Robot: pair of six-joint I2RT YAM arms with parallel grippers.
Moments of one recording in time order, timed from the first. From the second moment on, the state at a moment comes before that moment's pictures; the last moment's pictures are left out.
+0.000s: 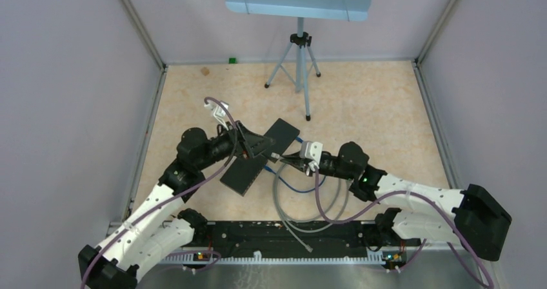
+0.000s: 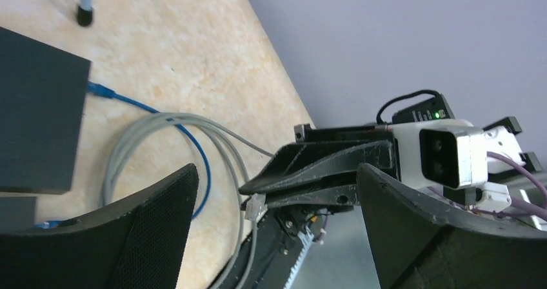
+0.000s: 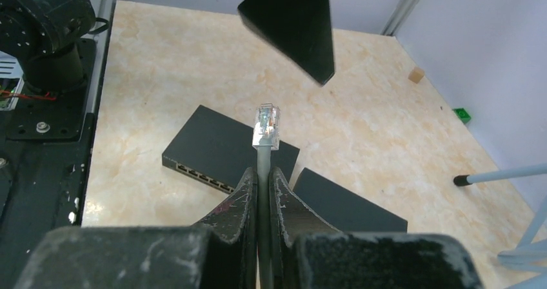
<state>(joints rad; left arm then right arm) -0.55 0.76 0.62 0.07 0.45 -0.89 0.93 1.08 0.47 0.62 -0.39 -0.30</state>
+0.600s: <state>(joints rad) -0.45 0.78 0.60 -0.24 0.09 -0.73 0.93 1.17 0.74 0.17 -0.27 0.12</state>
